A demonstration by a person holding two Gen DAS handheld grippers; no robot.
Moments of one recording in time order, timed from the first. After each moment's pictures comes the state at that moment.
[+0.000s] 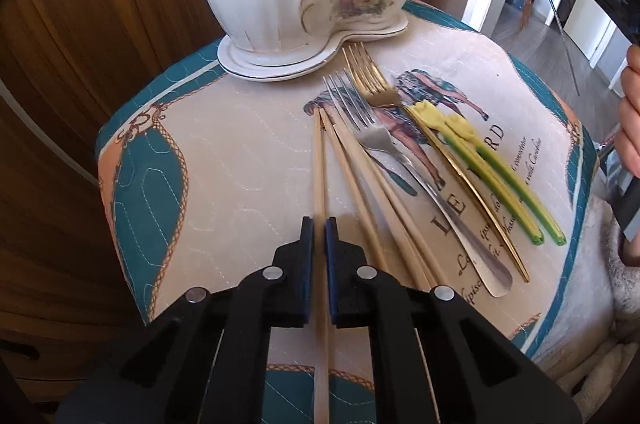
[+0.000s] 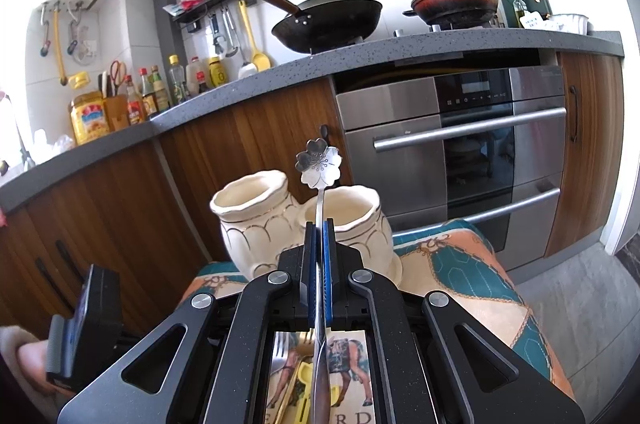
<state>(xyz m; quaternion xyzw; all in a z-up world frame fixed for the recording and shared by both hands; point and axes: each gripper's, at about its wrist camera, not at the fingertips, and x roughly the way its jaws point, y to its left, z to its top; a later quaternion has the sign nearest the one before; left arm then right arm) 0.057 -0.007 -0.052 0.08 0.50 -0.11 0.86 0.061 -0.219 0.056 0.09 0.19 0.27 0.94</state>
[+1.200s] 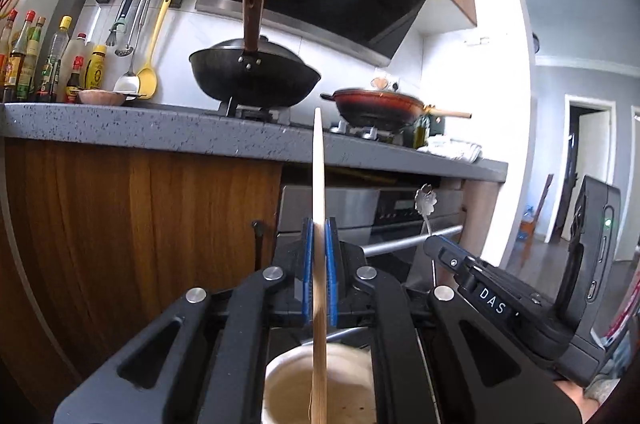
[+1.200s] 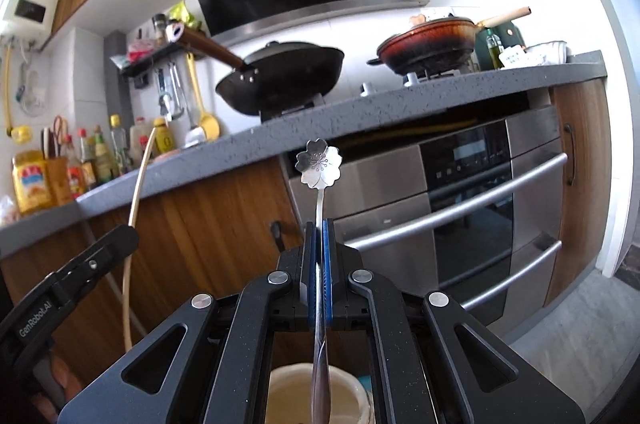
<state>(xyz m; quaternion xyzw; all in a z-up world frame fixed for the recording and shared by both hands) 0.159 0.005 0.092 -0.06 0.06 -0.07 0.99 0.195 -0.175 0.078 0.13 0.11 0.18 0.97</state>
